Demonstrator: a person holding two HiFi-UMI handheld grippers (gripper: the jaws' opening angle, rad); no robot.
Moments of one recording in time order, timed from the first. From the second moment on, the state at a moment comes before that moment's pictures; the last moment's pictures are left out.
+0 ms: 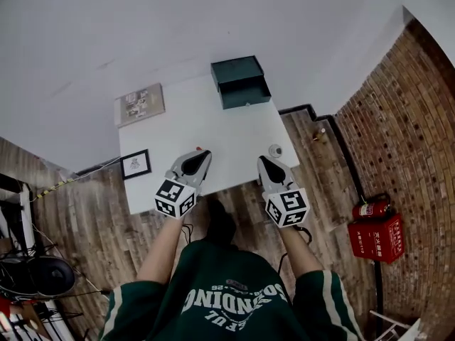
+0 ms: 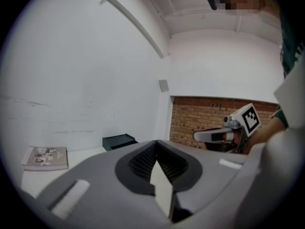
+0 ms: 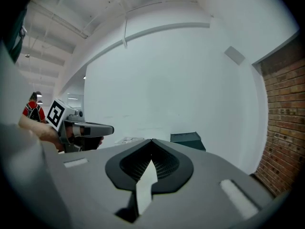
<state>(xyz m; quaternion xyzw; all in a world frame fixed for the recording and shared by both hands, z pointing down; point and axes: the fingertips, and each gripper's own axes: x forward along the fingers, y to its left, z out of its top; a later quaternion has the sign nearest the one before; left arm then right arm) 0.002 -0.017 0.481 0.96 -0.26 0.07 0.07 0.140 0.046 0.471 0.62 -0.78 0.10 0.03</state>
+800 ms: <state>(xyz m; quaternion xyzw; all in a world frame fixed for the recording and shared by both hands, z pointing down) -0.033 -0.189 0.503 0.92 -0.36 0.09 0.11 0.091 -0.168 0.500 0.51 -0.85 0.12 0.08</state>
